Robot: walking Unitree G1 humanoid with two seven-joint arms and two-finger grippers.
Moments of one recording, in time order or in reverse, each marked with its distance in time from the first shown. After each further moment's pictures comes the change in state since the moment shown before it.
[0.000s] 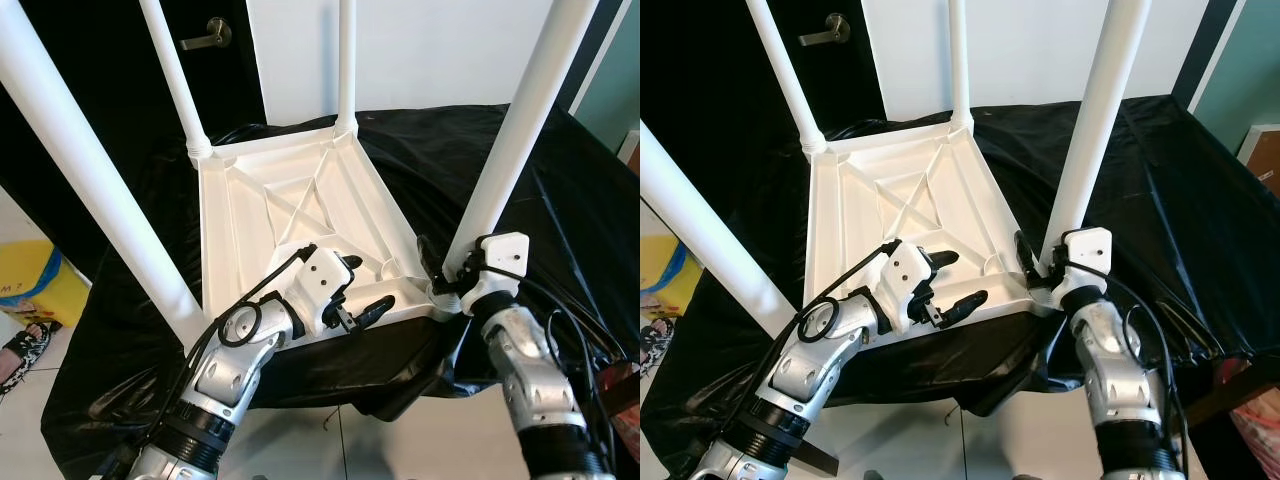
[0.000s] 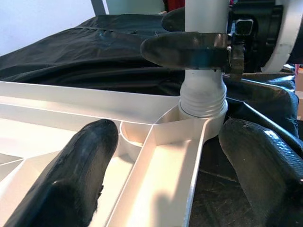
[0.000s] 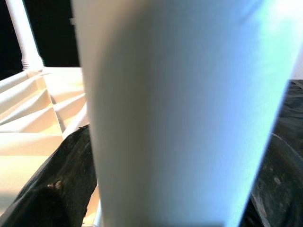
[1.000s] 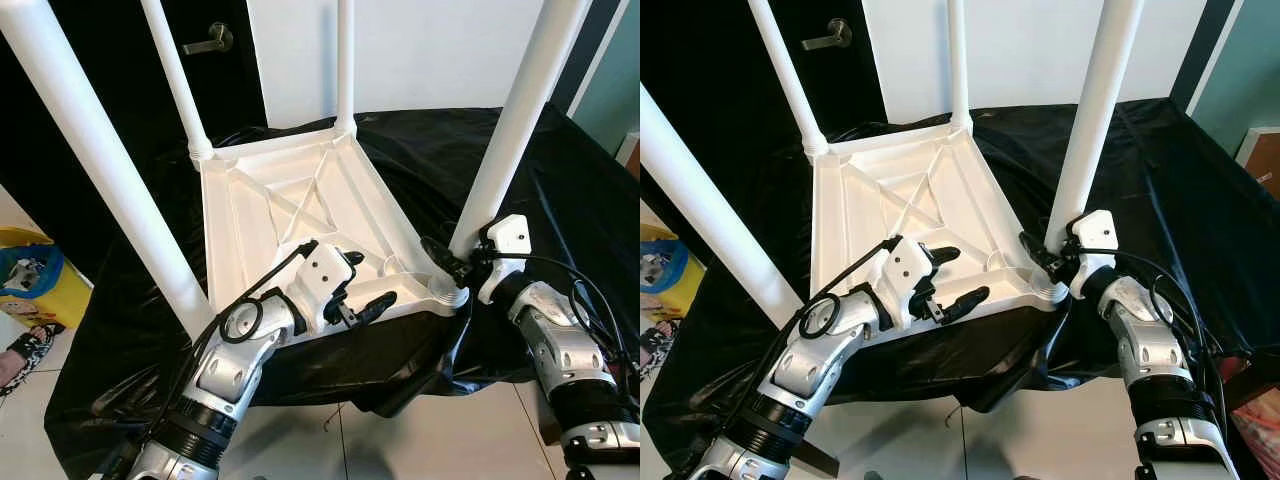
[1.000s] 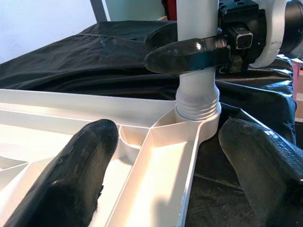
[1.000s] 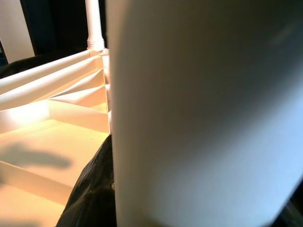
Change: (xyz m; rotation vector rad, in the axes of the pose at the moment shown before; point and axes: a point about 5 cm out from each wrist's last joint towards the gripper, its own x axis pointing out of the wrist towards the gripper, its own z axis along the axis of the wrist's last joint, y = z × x) left arm 0.002 0.002 0.004 0.013 -0.009 0.000; right arm 0.012 -0.024 -0.003 -0.048 0.057 0.261
